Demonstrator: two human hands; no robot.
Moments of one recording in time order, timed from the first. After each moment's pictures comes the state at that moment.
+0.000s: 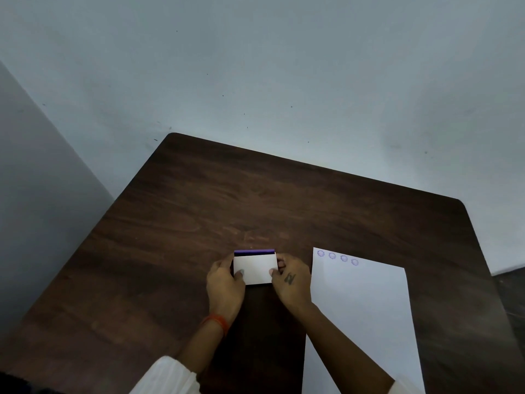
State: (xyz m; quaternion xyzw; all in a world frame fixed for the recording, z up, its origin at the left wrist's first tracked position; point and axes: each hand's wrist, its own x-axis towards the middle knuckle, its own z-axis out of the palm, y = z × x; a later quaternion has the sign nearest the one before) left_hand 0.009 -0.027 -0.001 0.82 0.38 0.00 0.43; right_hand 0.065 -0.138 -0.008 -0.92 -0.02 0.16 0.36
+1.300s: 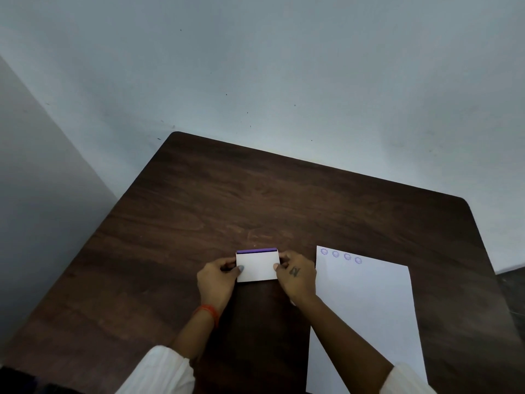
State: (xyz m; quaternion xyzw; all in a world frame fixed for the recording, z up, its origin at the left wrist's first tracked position) left_hand 0.004 0.000 -0.008 0.78 0.38 0.03 0.50; right_hand 0.069 -0.137 -0.003 -0.92 0.00 0.15 0.37
